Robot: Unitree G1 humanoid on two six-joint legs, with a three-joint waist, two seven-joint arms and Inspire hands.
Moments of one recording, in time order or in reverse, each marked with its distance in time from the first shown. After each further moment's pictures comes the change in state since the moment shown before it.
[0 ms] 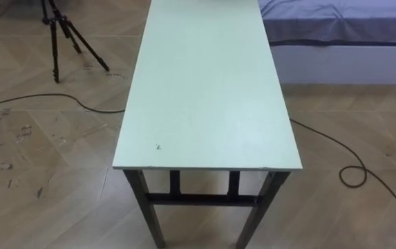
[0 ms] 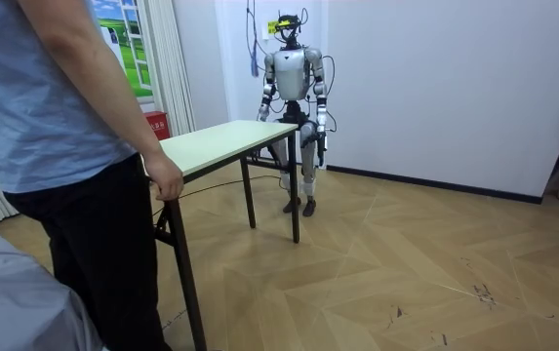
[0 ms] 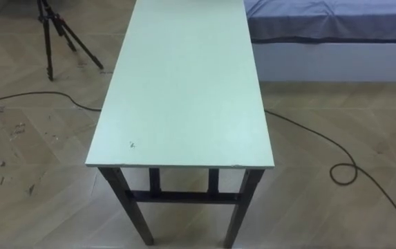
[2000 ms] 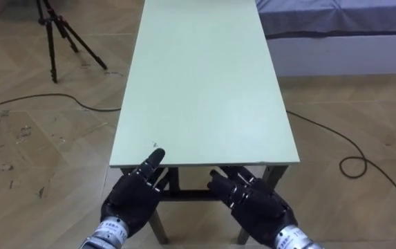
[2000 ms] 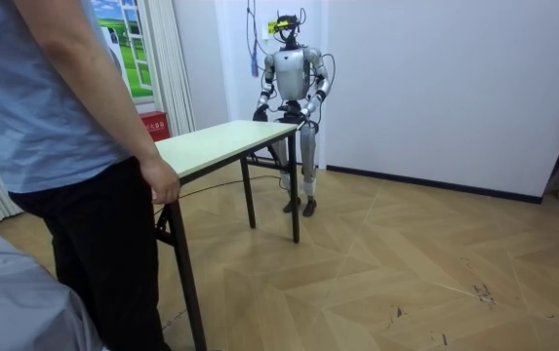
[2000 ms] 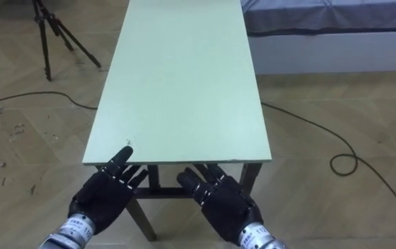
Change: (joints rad) left arm -0.056 0.160 -0.251 -0.706 -0.870 0.153 -0.019; right arm 0.003 -0.158 0.280 -0.647 0.608 0.141 0.000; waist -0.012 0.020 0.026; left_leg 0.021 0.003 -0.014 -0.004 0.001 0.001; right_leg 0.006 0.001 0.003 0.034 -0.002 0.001
